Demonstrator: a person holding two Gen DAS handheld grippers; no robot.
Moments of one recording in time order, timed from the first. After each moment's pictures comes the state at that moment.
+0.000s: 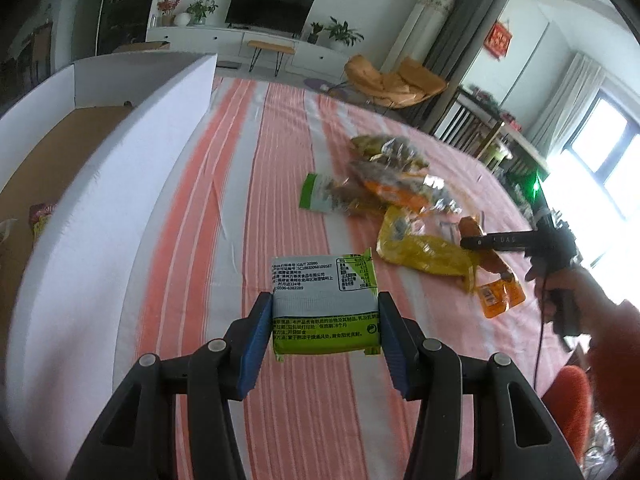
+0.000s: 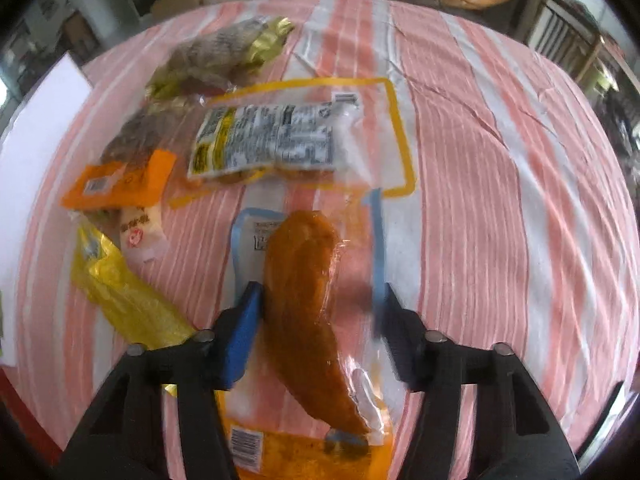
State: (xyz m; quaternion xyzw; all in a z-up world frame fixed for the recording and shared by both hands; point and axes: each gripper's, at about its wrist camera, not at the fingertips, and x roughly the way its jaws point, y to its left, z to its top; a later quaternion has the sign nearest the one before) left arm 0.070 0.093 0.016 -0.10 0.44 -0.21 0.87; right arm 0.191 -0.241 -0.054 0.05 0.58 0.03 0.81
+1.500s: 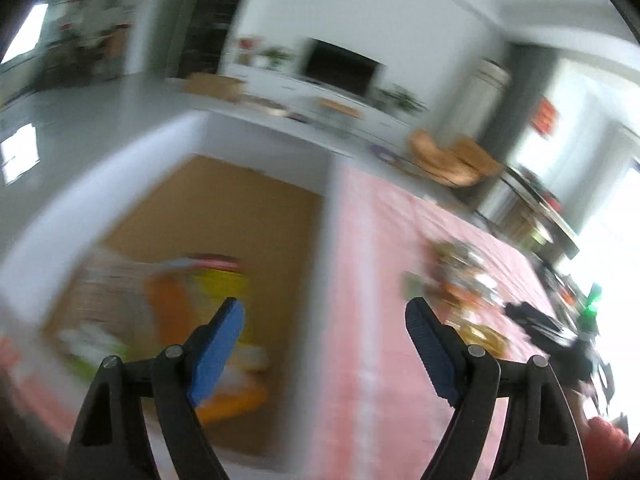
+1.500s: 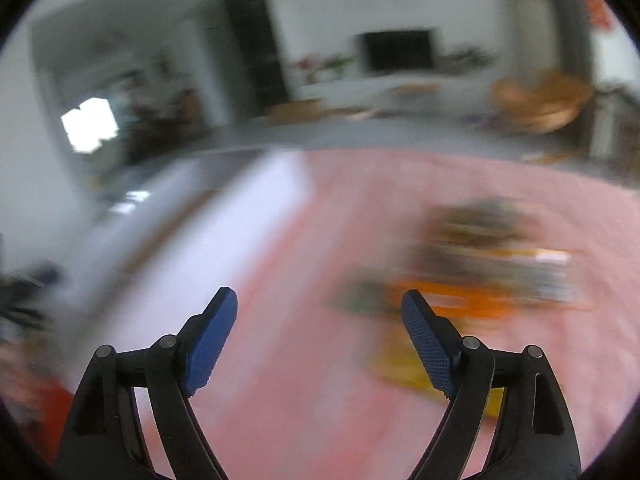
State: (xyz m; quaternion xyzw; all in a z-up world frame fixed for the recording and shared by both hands) left arm 0.054 0.217 0.080 -0.15 0.37 -0.11 0.91; right arm 0.126 -0.072 0.040 0.04 0.34 0.14 0.93
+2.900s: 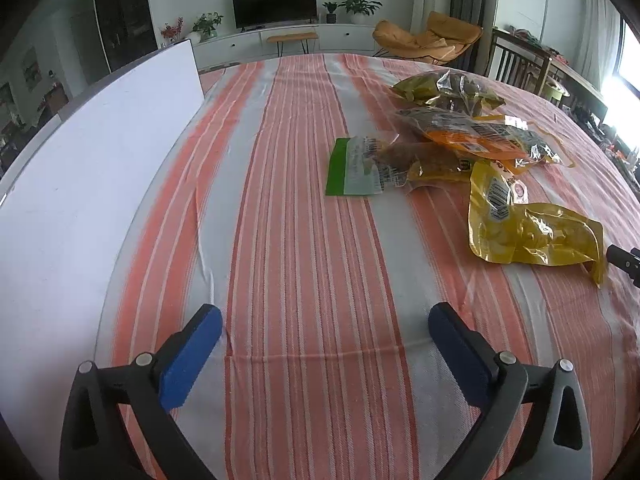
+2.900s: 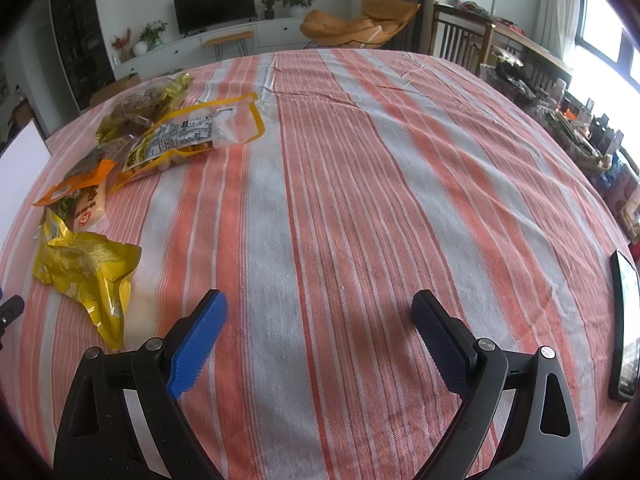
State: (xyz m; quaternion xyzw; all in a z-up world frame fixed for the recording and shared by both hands) left arm 0.142 0.020 -0.066 0.06 0.46 -0.10 0.88; right arm 0.081 -0.270 -0.063 0.08 0.44 -0.12 0.88
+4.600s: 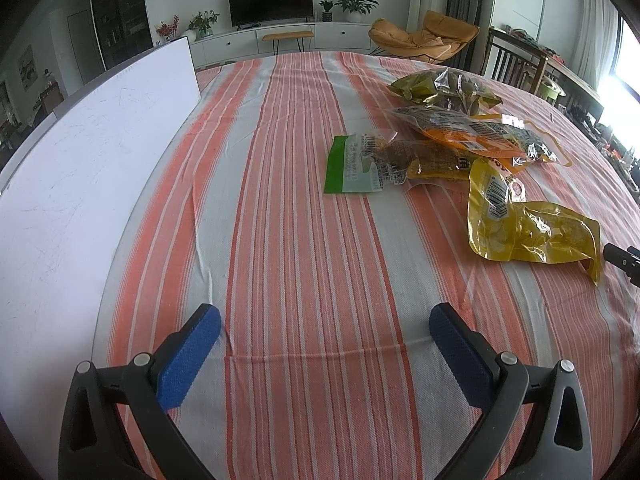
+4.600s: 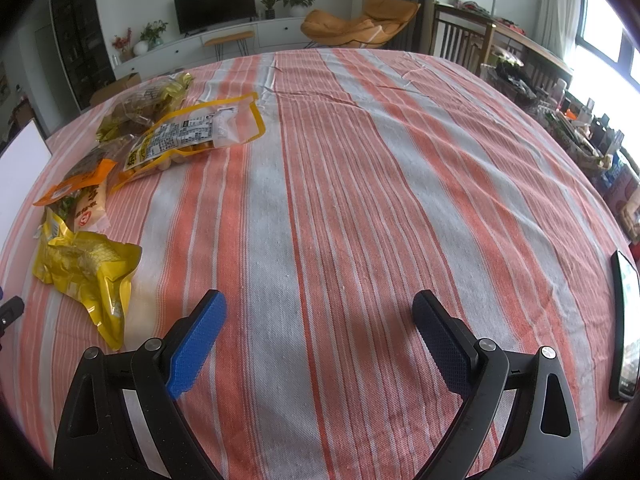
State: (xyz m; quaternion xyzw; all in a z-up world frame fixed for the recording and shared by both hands) left arm 0.144 0.021 -0.067 0.05 0.46 -0.11 0.88; right arm 0.079 -0.270 -0.061 0.08 0.45 -0.12 0.88
